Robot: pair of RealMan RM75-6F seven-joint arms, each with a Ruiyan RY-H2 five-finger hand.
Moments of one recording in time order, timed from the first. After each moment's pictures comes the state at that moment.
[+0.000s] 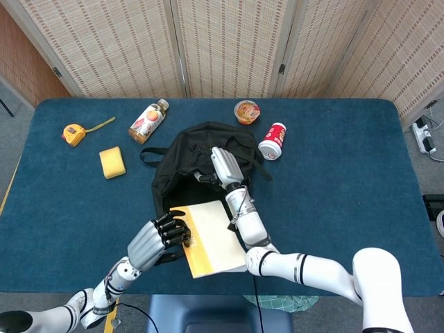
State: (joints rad) left arm -0.60 -1.84 -0.02 -0.99 1.94 1.74 -0.26; right arm 1.05 -1.85 0.58 -1.34 -0.73 0.95 -0.10
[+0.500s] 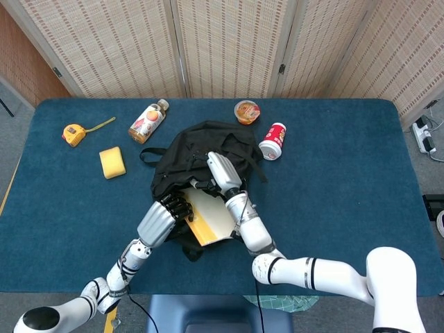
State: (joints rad) left arm -0.65 -2.00 -0.09 -0.69 1.79 1.62 -0.27; right arm 1.01 -1.78 0.56 -1.49 -0.74 0.96 -0.08
